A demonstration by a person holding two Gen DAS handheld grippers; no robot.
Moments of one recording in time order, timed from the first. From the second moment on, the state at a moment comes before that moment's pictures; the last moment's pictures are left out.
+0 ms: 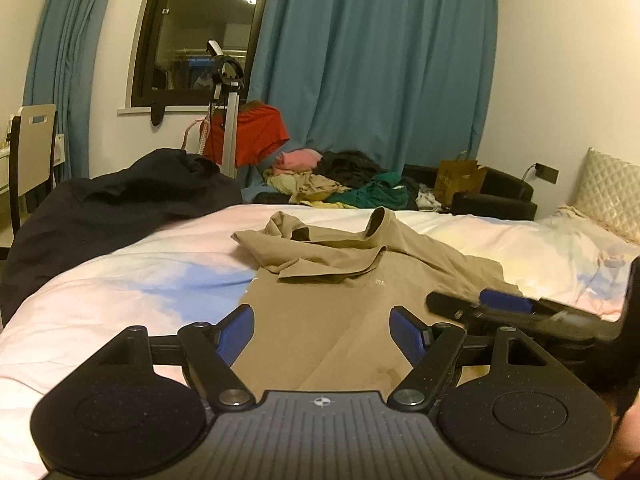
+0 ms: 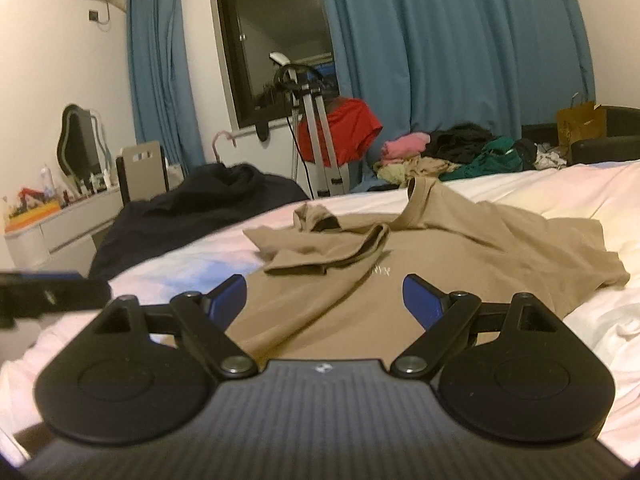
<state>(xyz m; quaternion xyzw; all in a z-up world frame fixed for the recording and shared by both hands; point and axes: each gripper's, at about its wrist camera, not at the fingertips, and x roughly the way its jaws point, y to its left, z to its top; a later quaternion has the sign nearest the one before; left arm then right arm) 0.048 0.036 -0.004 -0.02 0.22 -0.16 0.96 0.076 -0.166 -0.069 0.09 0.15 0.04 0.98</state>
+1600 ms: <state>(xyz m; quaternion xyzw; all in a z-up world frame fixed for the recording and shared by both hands) 0.112 0.077 -0.050 -0.09 0.28 -0.13 0.95 0.312 -0.165 -0.052 0.05 0.15 0.00 0.99</state>
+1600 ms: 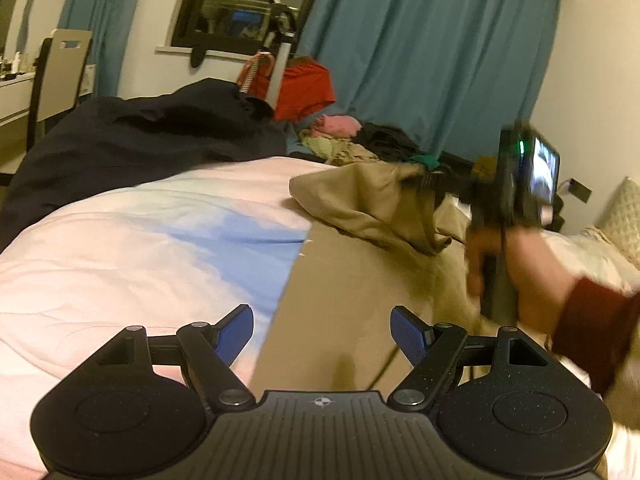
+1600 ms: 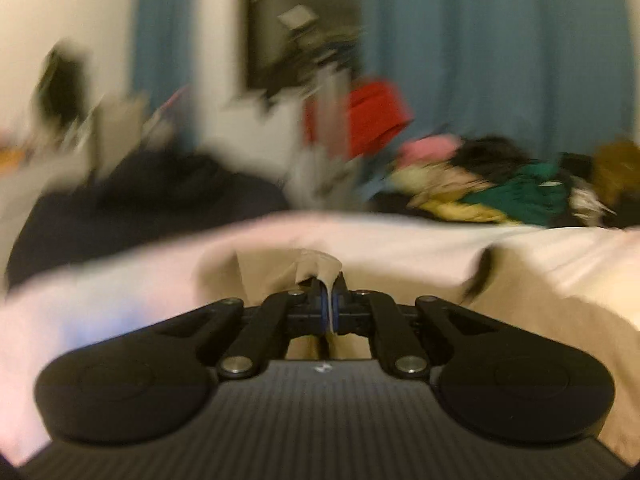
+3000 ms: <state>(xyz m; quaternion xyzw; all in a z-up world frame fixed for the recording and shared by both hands) 0.048 0.089 -0.038 -0.10 0.33 -0.12 0.93 -0.007 -0.241 -0.039 0.27 0.22 -0.06 0.93</state>
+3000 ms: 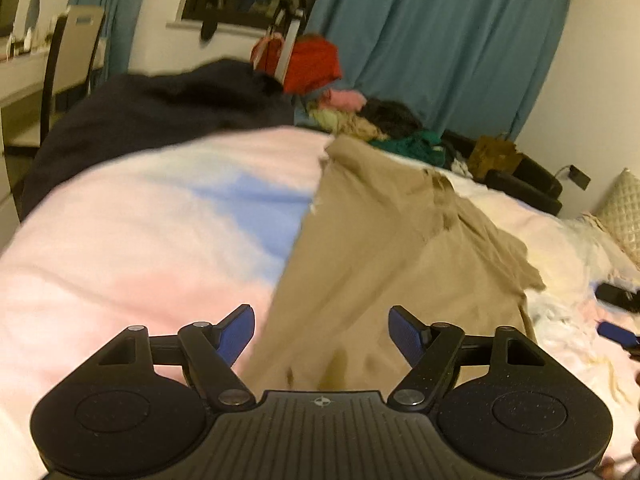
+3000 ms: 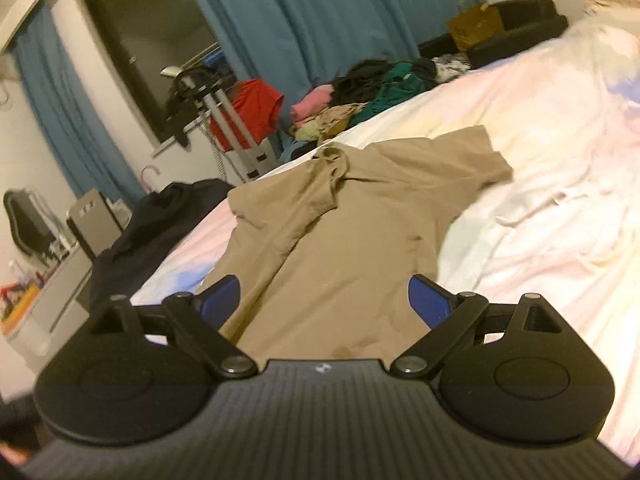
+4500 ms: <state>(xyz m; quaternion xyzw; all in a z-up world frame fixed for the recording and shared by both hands) -0.042 -0.033 -0.066 0.13 0.38 -0.27 0.87 -0.019 -0.261 -0.039 0.30 0.21 -0.06 0.93</state>
